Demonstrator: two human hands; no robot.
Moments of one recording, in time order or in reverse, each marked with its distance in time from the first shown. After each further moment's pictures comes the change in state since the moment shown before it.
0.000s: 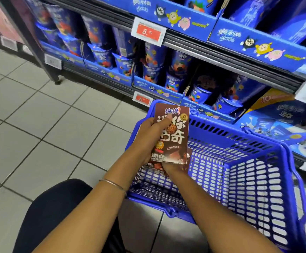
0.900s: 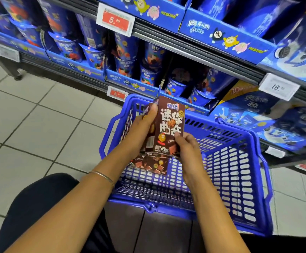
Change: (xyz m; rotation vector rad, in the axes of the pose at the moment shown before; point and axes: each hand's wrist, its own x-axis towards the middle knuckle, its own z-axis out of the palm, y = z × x) left_hand 0.027 -0.019 0.027 0.171 -0.114 0.004; right_hand -0.095 -0.044 -0.109 0.618 0.163 -0.199
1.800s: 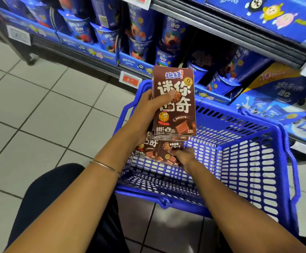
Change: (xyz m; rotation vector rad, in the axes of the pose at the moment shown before) left_hand -0.008 0.020 -0.020 -0.207 -0.071 0.057; right_hand 0.095 0.132 -0.008 -0.481 0.042 0.424
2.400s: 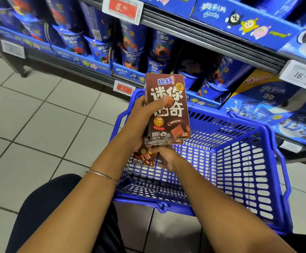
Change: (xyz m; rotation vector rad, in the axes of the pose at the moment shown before) left_hand -0.013 0.008 0.008 -0.010 0.025 0.023; right_hand -0.019 -0.034 0.038 0.084 -0.254 0.061
